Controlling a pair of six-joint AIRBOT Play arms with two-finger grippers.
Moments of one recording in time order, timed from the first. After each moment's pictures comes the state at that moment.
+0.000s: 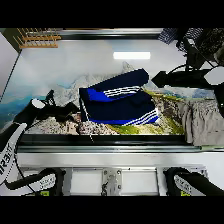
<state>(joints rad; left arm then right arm) 0.08 -1.35 0.78 0.89 -0.86 -1.52 0.03 -1.15 1.26 -1.07 1.01 1.33</state>
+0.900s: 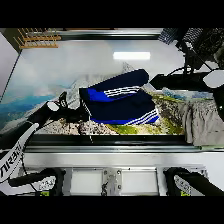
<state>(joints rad) -0.09 -1.42 0.75 0.89 -0.75 -1.56 0.03 -1.13 1.23 -1.04 1.01 1.33</state>
